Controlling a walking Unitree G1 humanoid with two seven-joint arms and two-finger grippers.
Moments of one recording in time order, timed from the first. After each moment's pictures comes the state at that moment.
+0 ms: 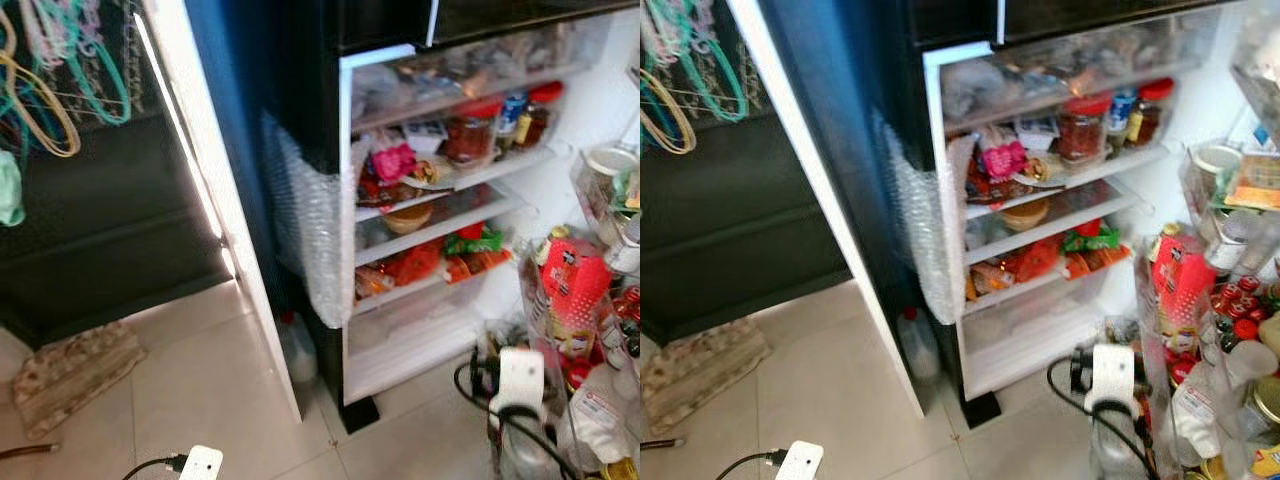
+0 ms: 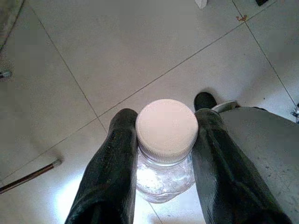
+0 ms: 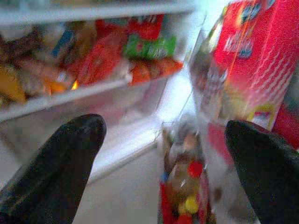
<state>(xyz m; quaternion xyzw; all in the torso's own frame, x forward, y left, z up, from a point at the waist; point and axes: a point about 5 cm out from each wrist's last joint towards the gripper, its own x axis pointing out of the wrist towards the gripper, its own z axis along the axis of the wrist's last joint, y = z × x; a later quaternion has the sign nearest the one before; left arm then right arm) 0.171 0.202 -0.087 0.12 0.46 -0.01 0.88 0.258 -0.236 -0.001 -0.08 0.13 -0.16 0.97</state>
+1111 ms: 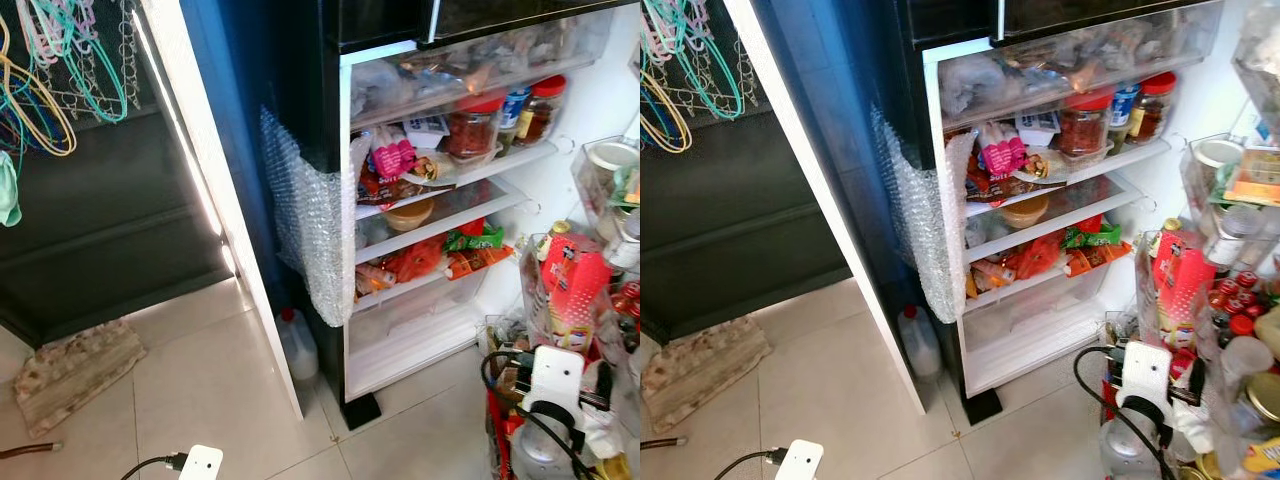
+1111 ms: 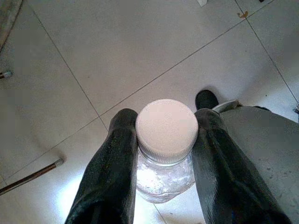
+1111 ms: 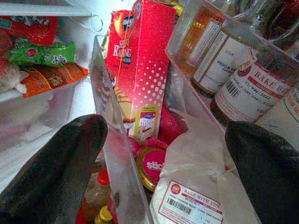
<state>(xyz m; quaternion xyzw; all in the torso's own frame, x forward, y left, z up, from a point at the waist) 0.172 0.202 -0.086 0.12 0.46 -0.02 0.88 0.248 -0.268 0.012 -0.16 0.10 -0.35 0.92</state>
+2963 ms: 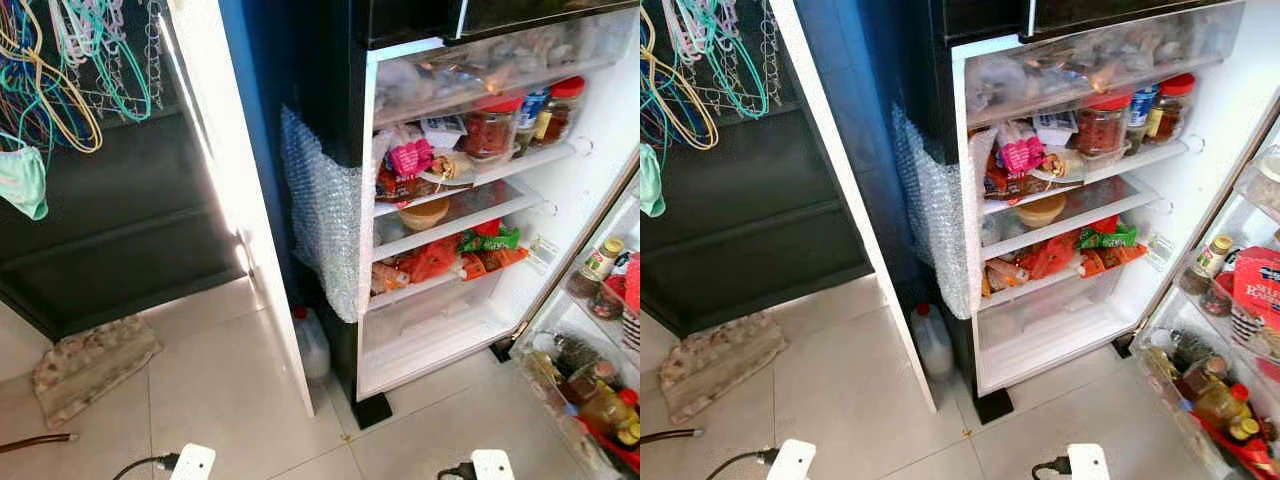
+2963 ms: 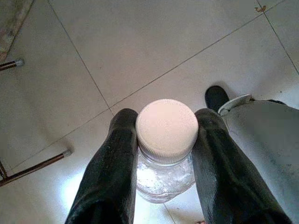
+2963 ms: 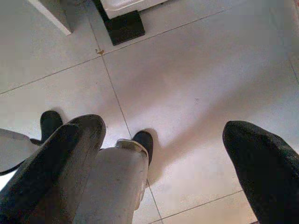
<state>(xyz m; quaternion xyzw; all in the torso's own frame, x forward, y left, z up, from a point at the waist) 0.171 0.212 -0.085 0.12 0.46 -0.01 0.88 0.150 -0.211 -0.093 0.00 0.48 -0.03 0.88</state>
